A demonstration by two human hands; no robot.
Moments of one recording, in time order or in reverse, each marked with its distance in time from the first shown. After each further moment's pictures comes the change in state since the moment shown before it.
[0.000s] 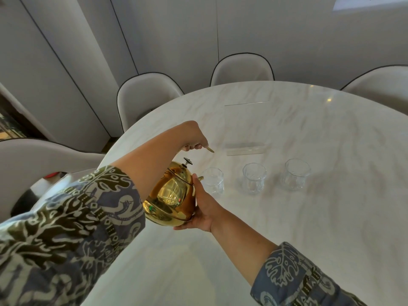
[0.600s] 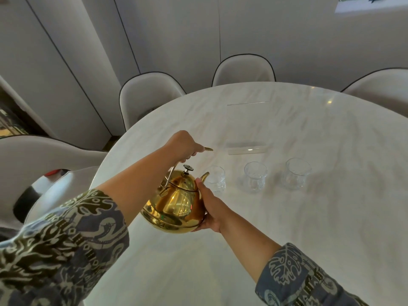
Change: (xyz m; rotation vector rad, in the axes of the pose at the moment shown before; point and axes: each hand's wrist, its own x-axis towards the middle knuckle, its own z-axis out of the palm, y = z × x) left_hand -0.015 -0.036 0.018 -0.236 0.143 0.019; right_hand 0.005 0.012 -0.017 -0.216 0.144 -0.065
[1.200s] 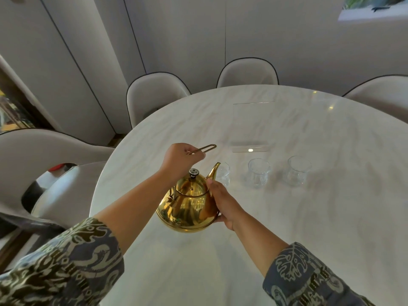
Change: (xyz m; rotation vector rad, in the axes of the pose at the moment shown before) left_hand -0.050 -0.052 0.021 -0.371 0.242 0.184; right_hand -0.017 0.019 -0.009 -0.200 0.145 -0.169
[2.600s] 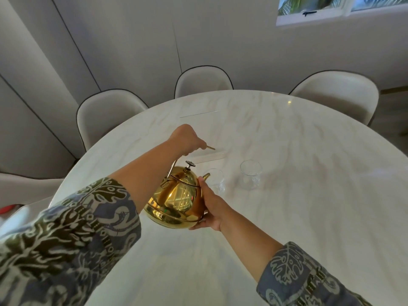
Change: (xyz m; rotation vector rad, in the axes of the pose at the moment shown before) left_hand 0.066 0.126 0.108 0.449 -0.290 0.076; right_hand -0.017 -0.035 -0.089 0.314 0.038 0.153
